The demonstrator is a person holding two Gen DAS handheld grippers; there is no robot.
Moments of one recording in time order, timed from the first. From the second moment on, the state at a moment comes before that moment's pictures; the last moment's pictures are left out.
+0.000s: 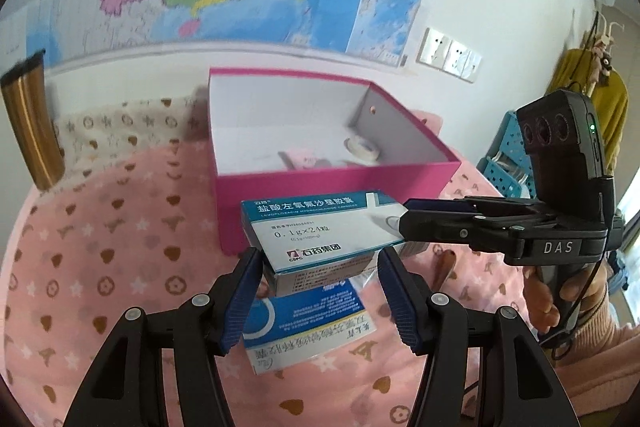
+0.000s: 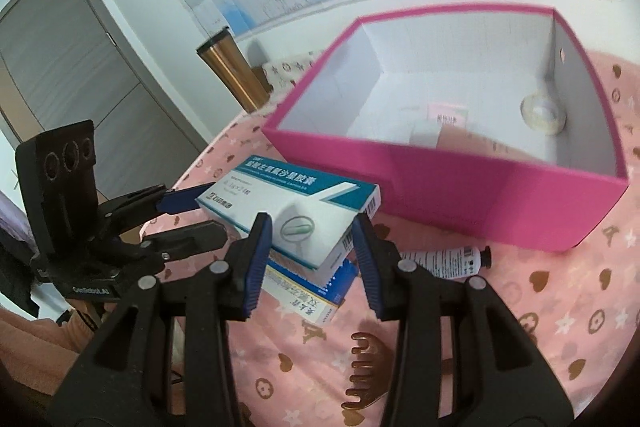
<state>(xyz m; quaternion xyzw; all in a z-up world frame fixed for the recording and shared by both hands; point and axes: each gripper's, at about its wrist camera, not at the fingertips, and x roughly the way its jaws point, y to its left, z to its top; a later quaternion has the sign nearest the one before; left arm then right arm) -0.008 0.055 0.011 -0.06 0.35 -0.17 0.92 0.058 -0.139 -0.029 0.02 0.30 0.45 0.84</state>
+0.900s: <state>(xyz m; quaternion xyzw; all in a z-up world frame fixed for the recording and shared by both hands) 0.057 0.066 0.037 -0.05 0.33 -0.15 0.93 0.107 -0.121 0.022 0.00 0.26 0.44 0.86</state>
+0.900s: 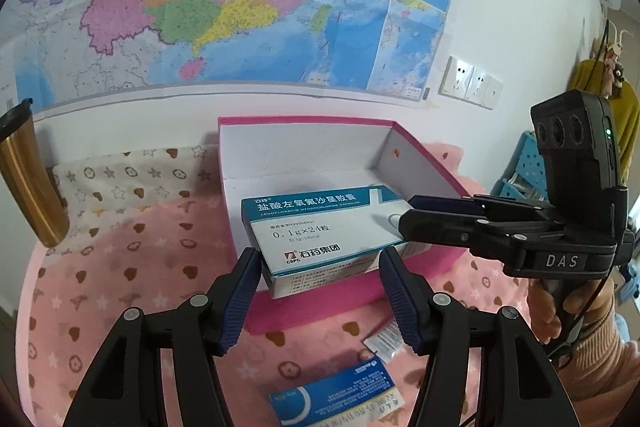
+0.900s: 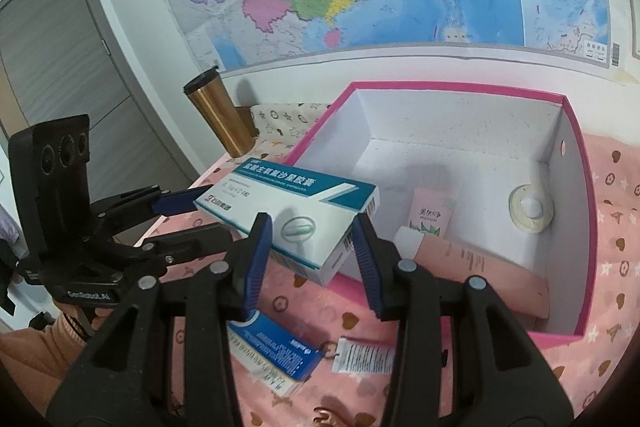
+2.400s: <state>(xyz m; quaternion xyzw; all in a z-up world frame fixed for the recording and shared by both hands) 0.059 0.064 0.028 -0.05 0.33 -0.13 0.93 0.136 -0.128 -0.001 0.02 0.30 0.43 0.85</state>
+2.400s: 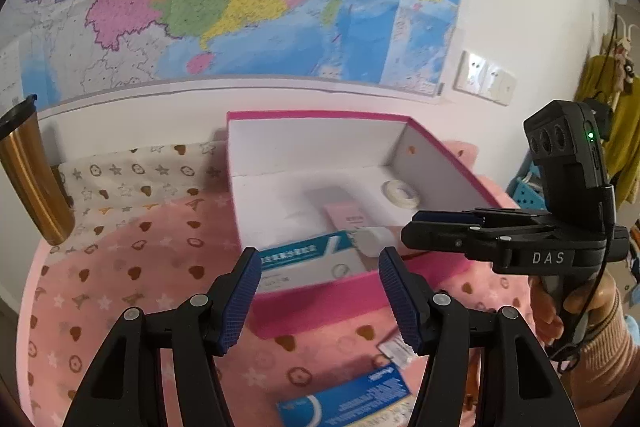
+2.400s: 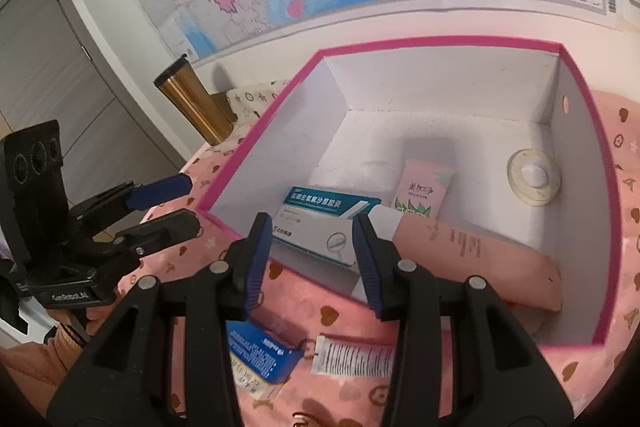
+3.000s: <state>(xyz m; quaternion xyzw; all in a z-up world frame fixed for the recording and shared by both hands) 0.008 0.024 0.012 -0.08 0.34 -0.20 0.91 0.079 -0.189 0.001 0.03 0.26 0.42 0.87</state>
